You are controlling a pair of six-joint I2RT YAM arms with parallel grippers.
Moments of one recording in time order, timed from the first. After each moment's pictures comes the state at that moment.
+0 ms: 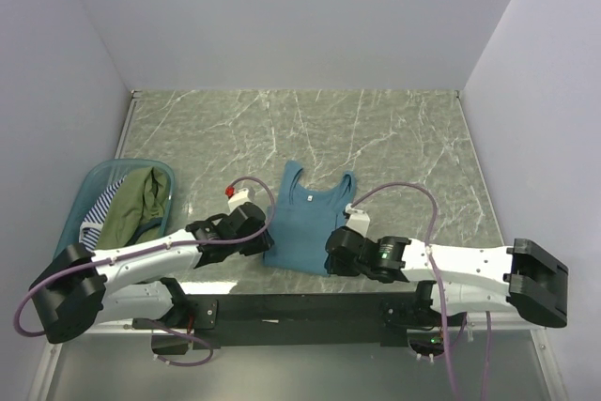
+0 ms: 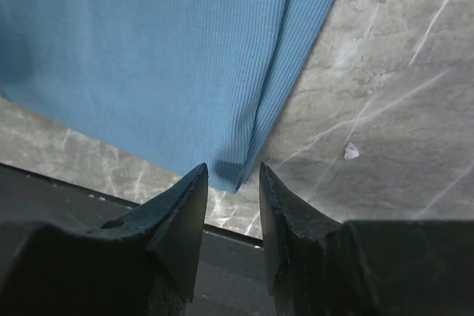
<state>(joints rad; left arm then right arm) -0.92 1.13 0.52 -0.29 -0.21 -1.06 1.17 1.10 0.51 -0.43 0.31 1.14</state>
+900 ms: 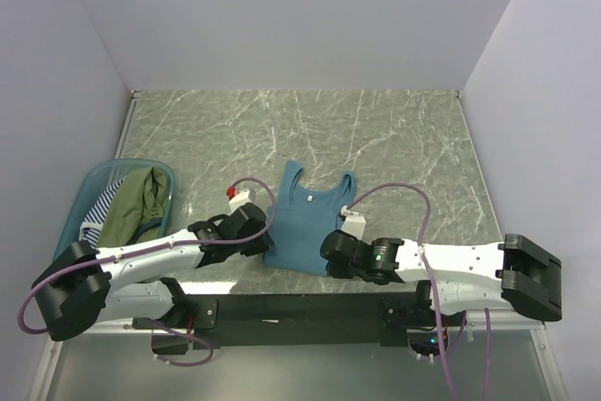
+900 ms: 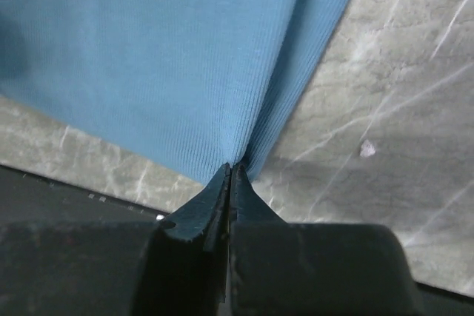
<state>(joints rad) -0.92 1.16 0.51 -0.25 -0.21 -1.06 1.21 1.17 0.53 -0.42 0.33 1.17</state>
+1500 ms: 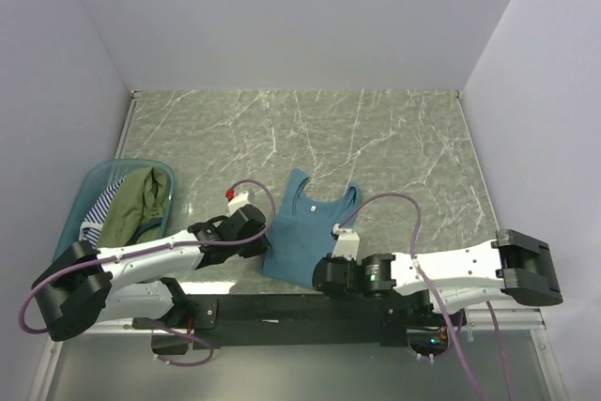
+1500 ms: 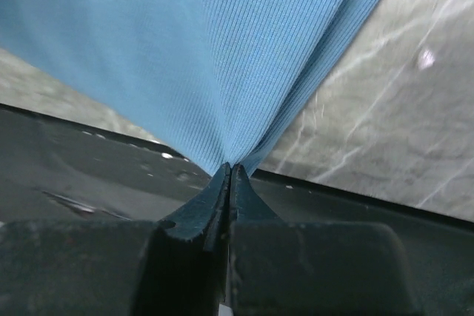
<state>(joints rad) -0.92 1.16 0.49 -0.25 -0.21 -1.06 1.45 1.19 0.58 -0.54 0.41 1.34</state>
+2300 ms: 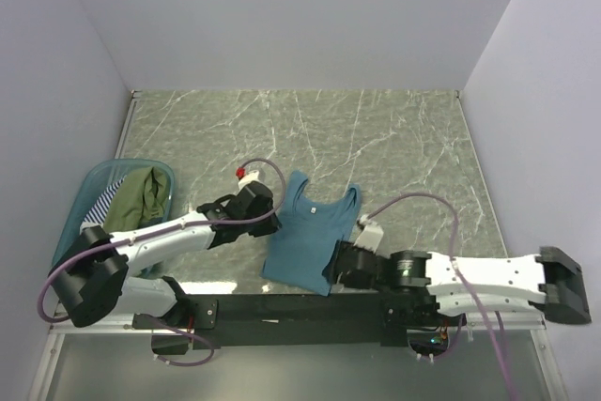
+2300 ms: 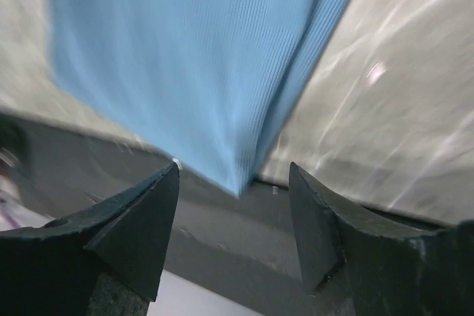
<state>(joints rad) -0.84 1.28 0.66 -0.24 -0.17 -0.96 1.40 0.96 0.46 -0.52 0.41 1.38</state>
